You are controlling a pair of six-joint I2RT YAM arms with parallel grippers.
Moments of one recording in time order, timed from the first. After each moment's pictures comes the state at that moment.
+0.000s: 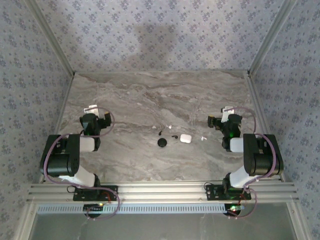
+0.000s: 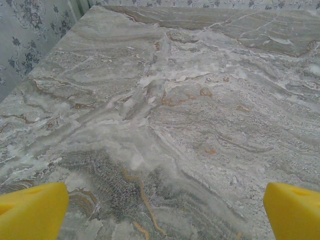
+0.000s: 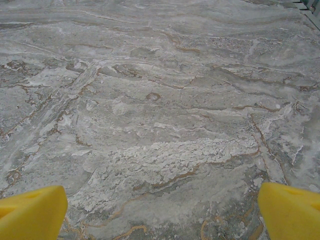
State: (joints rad) left arm 0.00 1.54 0.39 0.73 -0.18 -0.06; right arm -0.05 1.53 0.37 0.72 -0.05 -0.04
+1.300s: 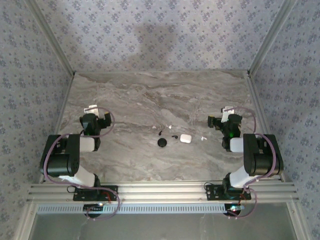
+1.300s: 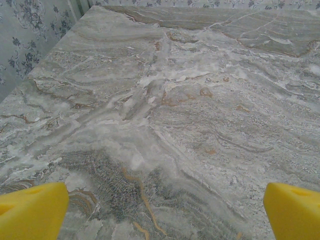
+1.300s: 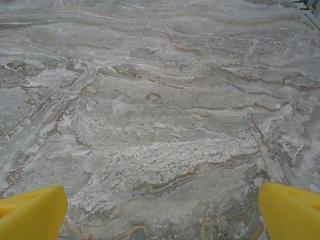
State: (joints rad) left arm 0.00 1.54 0.39 0.73 -0.18 -0.06; right arm -0.05 1.53 0.37 0.72 -0.05 -0.04
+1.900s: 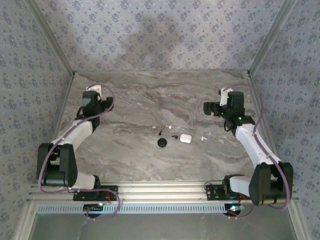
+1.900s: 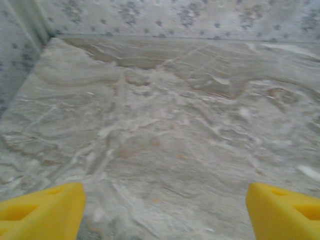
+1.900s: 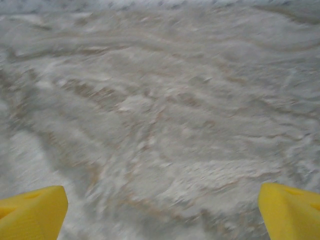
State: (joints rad) left arm -0.10 1.40 0.85 0.03 -0.11 -0.10; right arm 0.10 1.22 0.89 -0.33 -0.08 0.05
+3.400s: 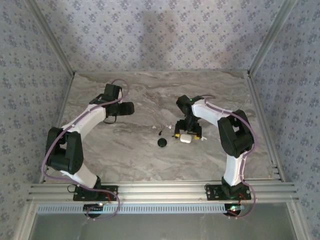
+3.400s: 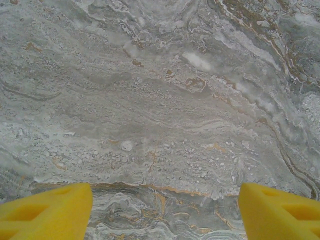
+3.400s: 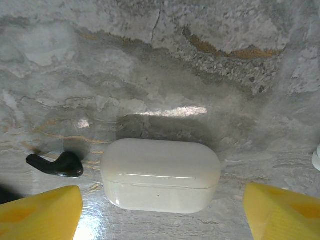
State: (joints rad) left arm -0.29 1.59 1.14 -0.50 0.04 -0.31; right arm 0.51 1.90 1.33 -1.05 -0.11 0.64
